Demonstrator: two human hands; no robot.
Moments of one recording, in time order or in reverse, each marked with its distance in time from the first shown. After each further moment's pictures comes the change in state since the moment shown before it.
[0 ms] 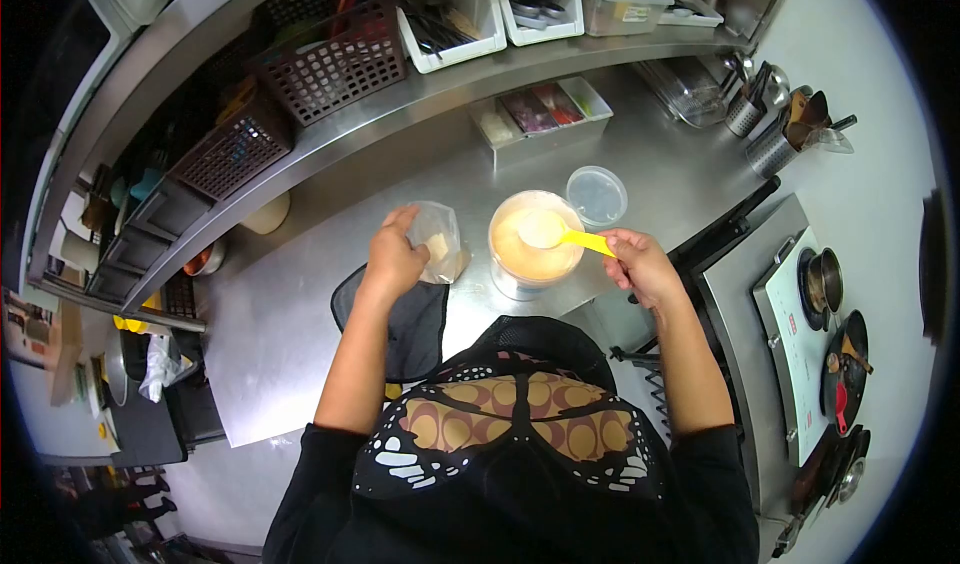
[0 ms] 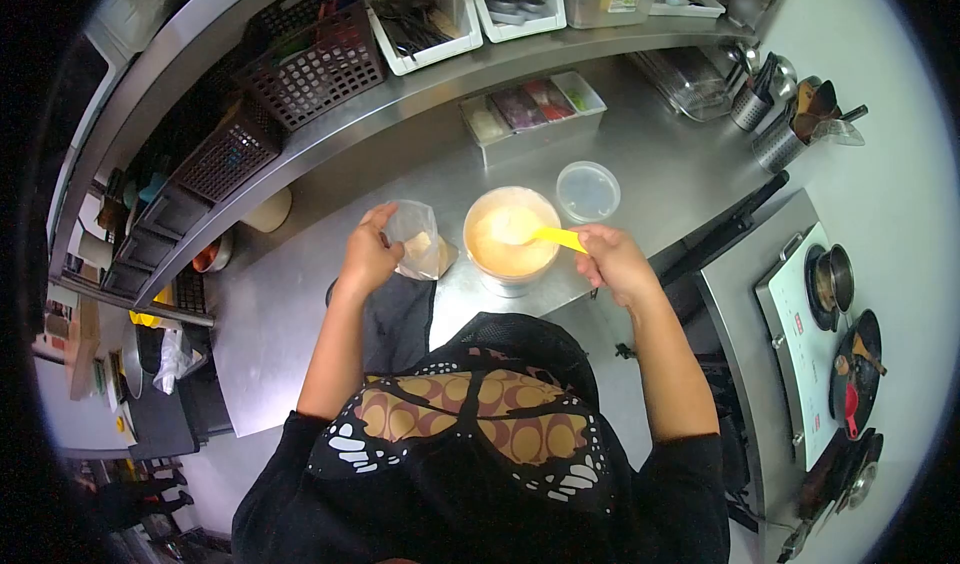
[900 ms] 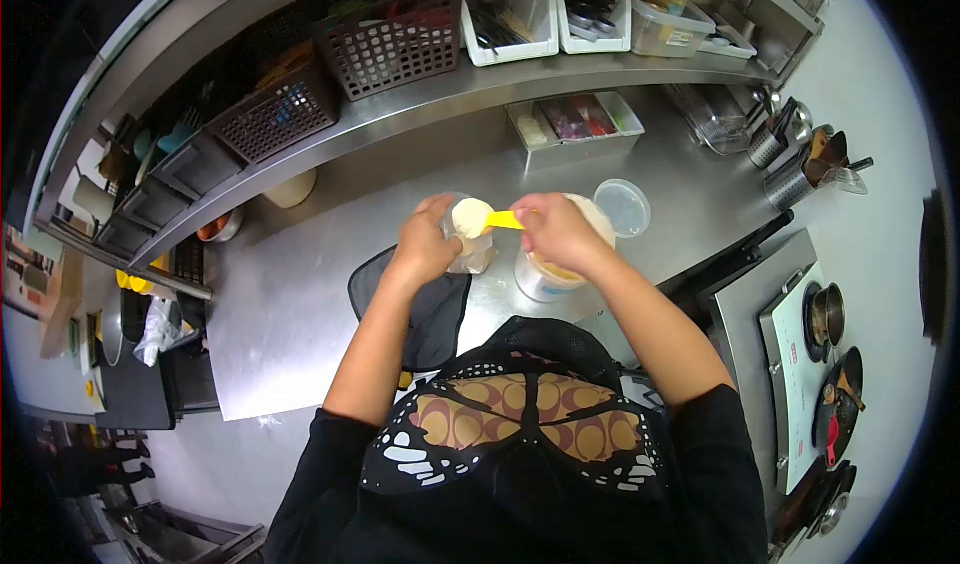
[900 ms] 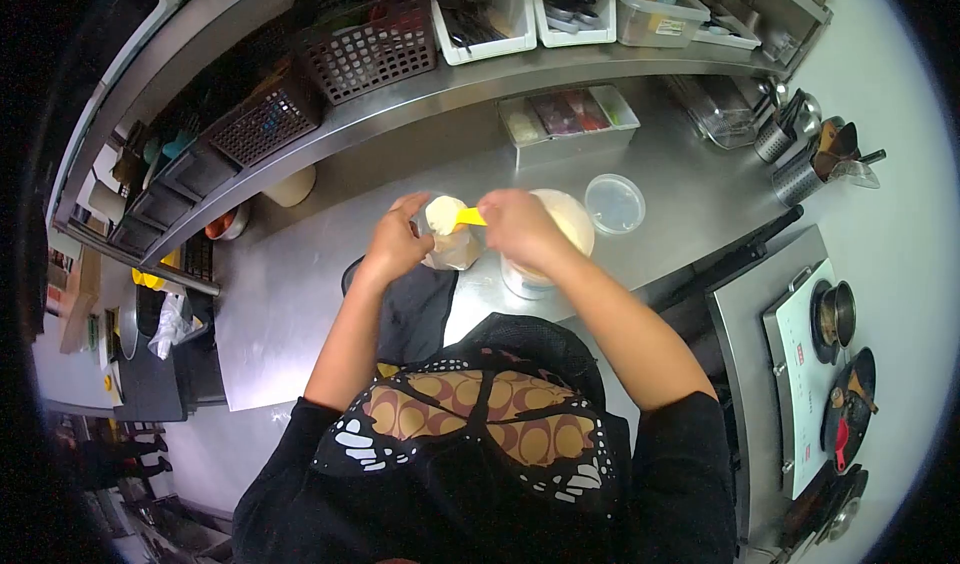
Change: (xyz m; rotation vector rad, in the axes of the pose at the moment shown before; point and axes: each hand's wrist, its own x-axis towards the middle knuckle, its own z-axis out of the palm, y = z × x) left_hand -0.001 -0.019 -0.001 0.046 0.039 0.085; right_hand 0.040 -0.046 0.141 -0.706 -0.142 -0.383
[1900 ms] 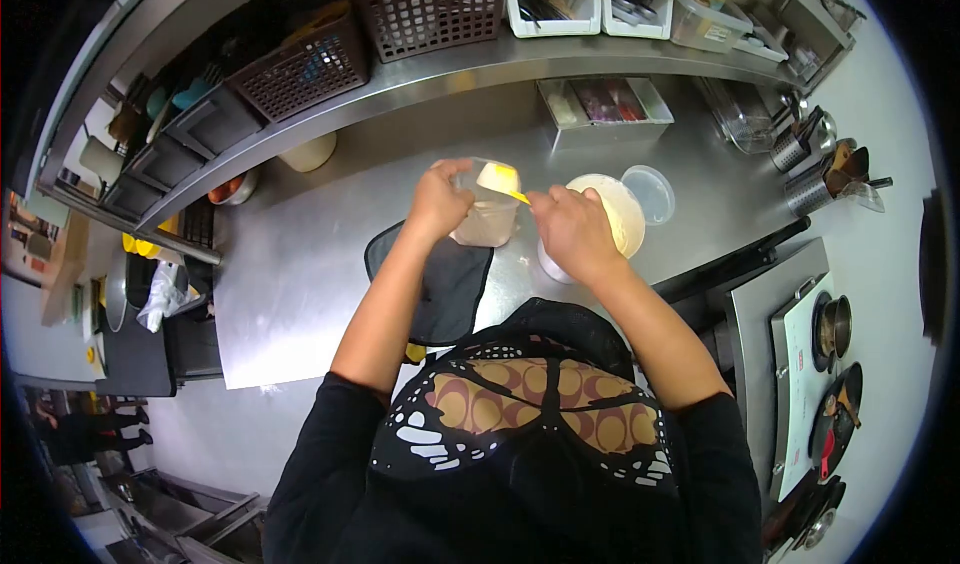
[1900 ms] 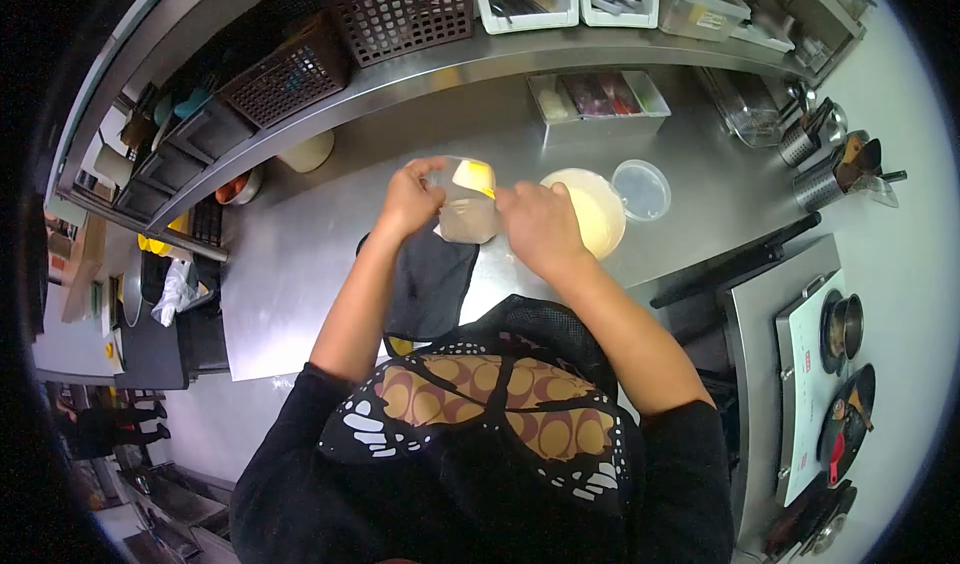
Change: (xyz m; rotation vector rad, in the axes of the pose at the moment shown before) left_hand 0.009 -0.023 -0.001 -0.302 0.059 -0.166; right_hand -0.011 0.021 0.038 -0.762 0.305 -0.550
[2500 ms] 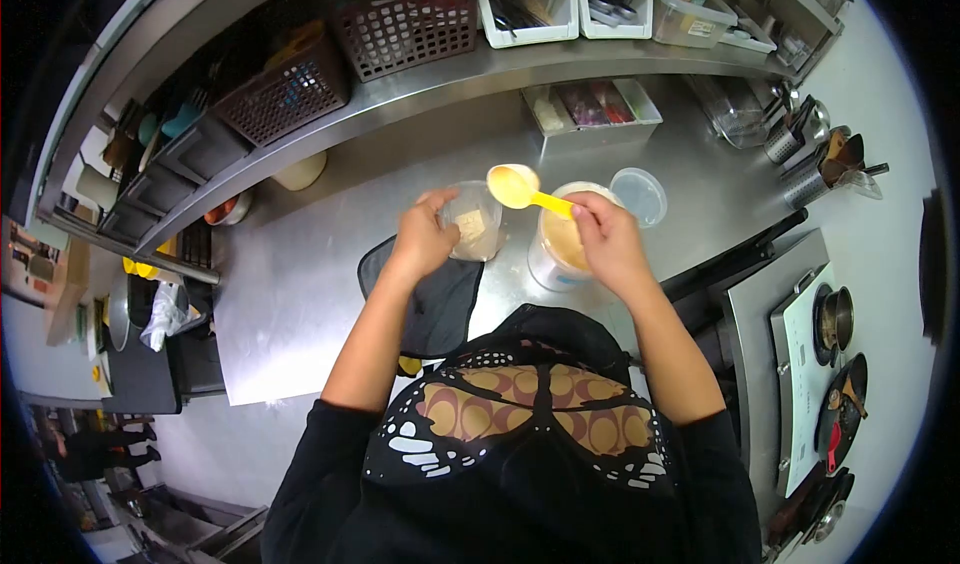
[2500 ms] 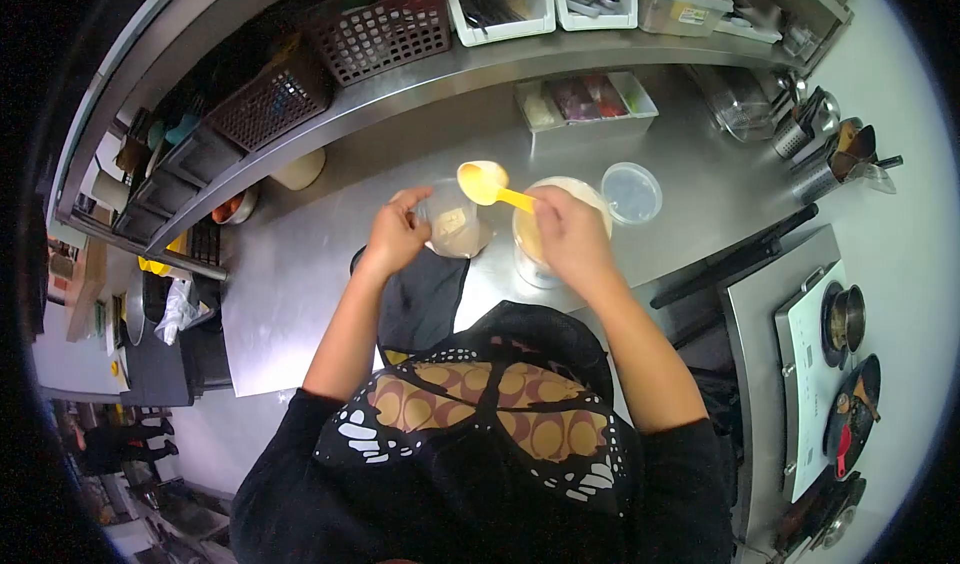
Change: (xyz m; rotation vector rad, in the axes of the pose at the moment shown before) left_hand -0.016 -0.006 0.001 0.113 -0.024 0.130; right_hand -0.022 0.029 -0.031 0.712 0.150 0.473
